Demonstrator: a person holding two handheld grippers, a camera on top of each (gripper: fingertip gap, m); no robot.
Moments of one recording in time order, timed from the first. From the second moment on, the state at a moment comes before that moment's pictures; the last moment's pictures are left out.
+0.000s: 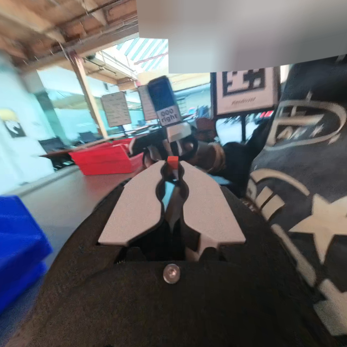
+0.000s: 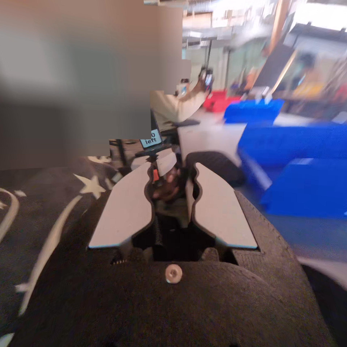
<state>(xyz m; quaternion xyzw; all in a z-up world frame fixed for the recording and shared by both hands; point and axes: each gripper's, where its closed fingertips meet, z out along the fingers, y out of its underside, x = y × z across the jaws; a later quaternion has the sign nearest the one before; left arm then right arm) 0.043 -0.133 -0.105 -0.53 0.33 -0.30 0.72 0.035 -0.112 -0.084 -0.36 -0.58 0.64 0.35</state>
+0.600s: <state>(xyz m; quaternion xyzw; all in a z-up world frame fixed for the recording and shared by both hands) 0.045 -0.132 -0.117 -0.58 0.22 -0.56 0.55 0.033 -0.135 -0.115 -0.05 -0.73 0.26 0.63</state>
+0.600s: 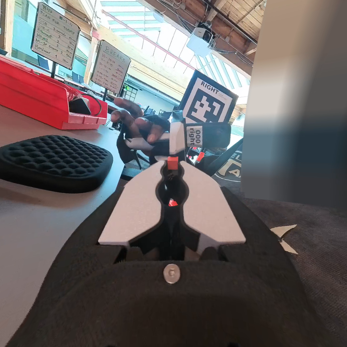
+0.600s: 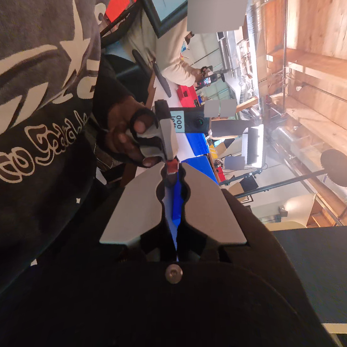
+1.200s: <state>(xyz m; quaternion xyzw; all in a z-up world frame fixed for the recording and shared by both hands) 0.034 -0.123 -0.105 -0.51 0.34 -0.19 0.77 0.032 -0.112 -0.096 -0.40 -0.62 0.59 0.33</state>
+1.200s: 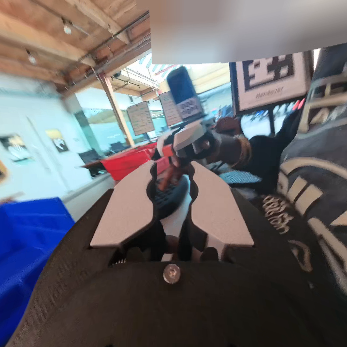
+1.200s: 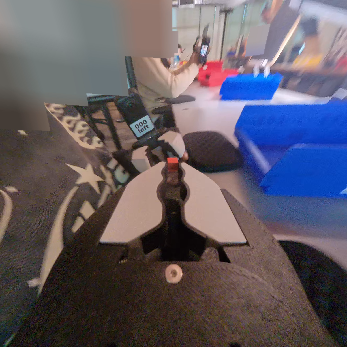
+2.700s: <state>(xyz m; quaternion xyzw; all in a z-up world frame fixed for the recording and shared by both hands) 0.044 -0.131 -0.118 -0.57 0.22 -0.57 0.55 0.032 -0.128 -0.123 -0.10 -0.74 0.32 0.59</state>
